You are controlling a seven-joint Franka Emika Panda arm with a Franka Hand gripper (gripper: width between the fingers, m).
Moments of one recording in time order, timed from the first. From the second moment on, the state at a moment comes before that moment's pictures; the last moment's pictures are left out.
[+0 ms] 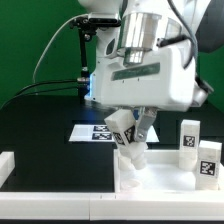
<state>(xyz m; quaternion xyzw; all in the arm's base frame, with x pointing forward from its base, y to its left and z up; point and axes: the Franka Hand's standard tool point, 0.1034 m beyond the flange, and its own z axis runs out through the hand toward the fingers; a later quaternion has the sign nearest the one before) 0.632 -0.005 0.100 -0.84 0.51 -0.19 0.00</state>
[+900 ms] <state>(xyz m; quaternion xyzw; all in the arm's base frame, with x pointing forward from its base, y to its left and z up) 0.631 -0.012 0.107 -0.90 0.38 -0.21 -0.05</state>
